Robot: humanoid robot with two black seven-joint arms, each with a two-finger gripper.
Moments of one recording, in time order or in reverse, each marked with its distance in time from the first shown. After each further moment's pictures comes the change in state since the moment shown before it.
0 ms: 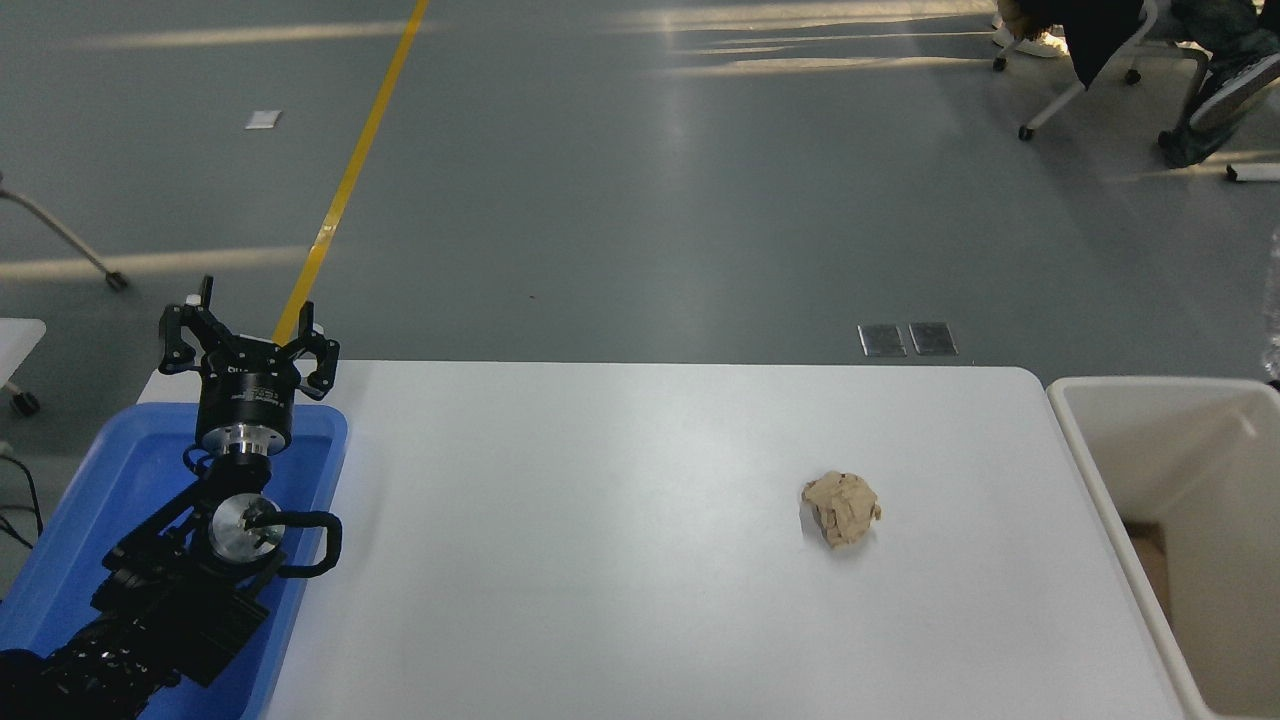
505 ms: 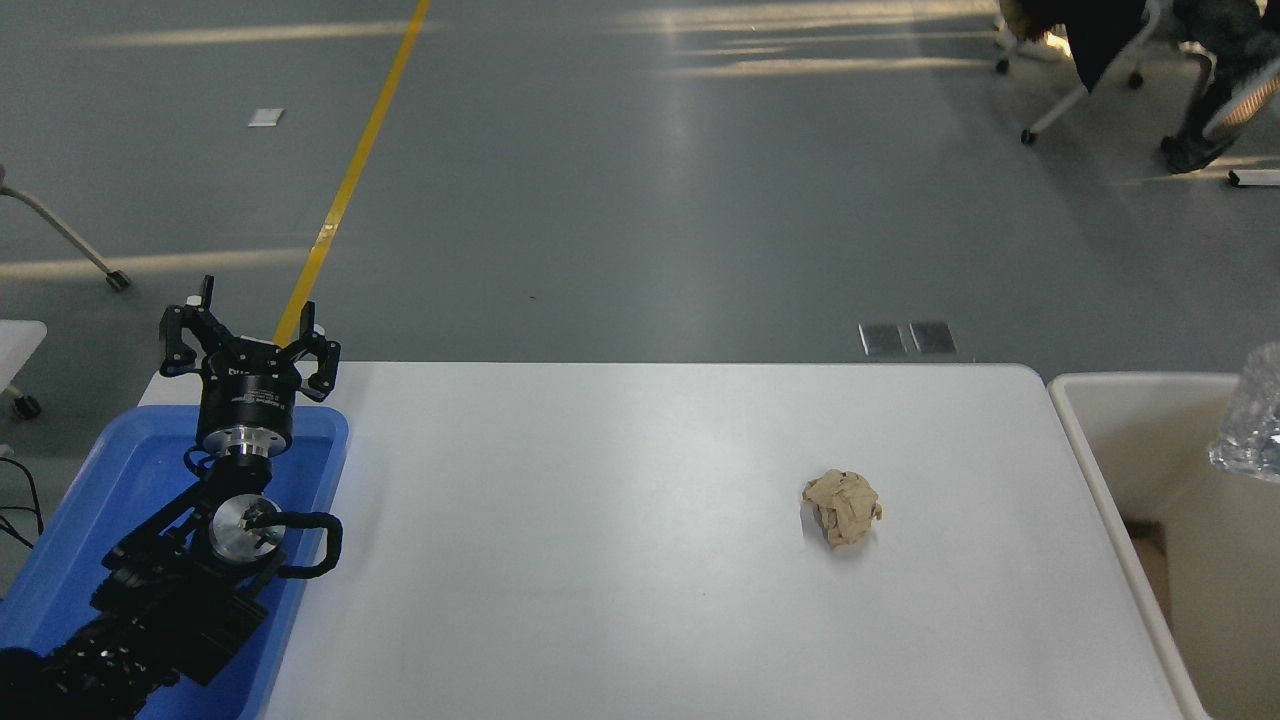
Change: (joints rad) left arm 0.000 0.000 0.000 0.000 0.000 0.000 0.000; right arm -0.836 0.168 0.709 -0.336 0.258 -0.161 -0.180
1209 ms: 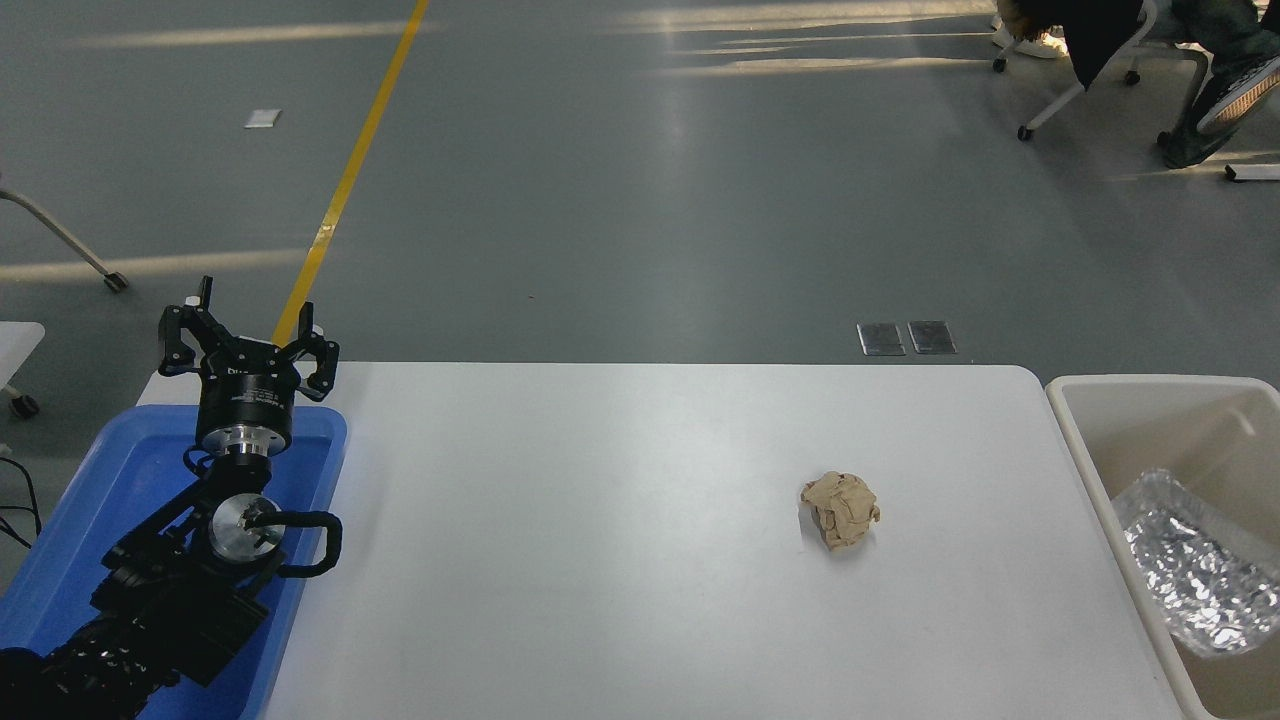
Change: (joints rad) left arm 0.000 0.000 0.000 0.000 -0.001 0.001 0.000; right arm -0.118 0.104 0.230 0.021 0.089 -0.055 -0.067
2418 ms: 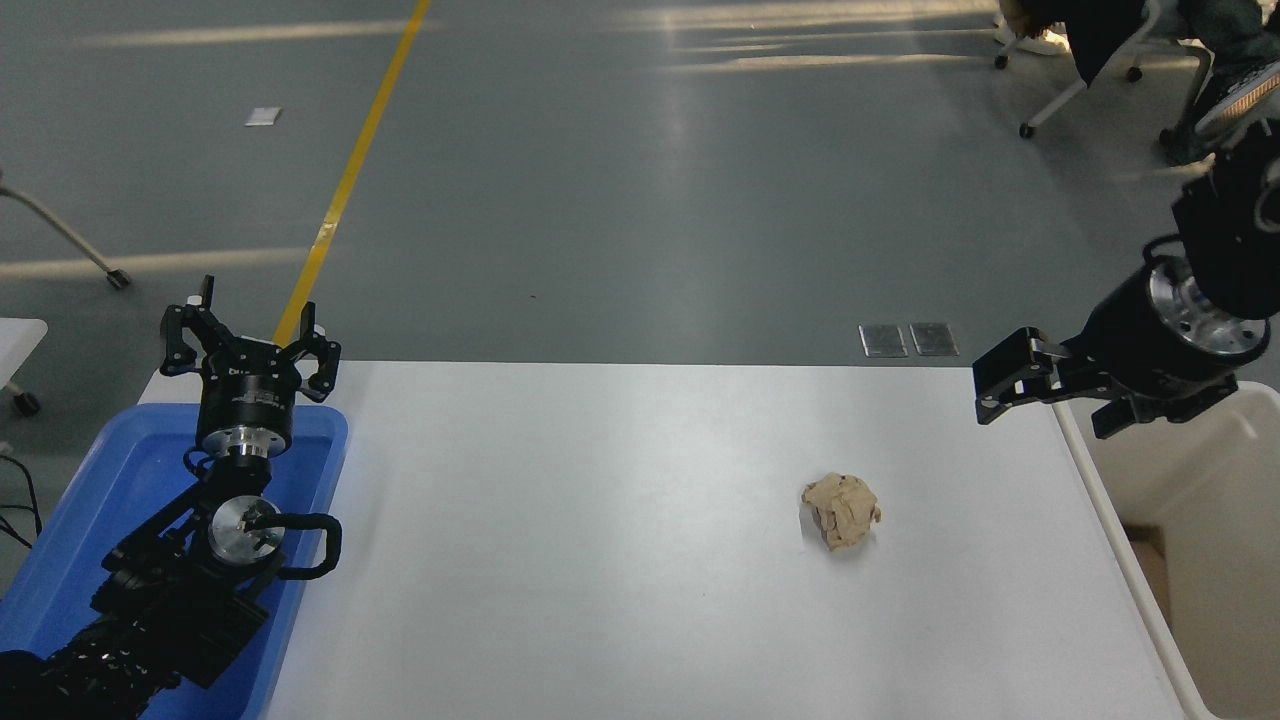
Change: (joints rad) left arm 0.003 0.000 -0.001 0.000 0.000 0.000 -0.001; right arm 1.513 0.117 -0.719 1.200 0.097 0.573 0.009
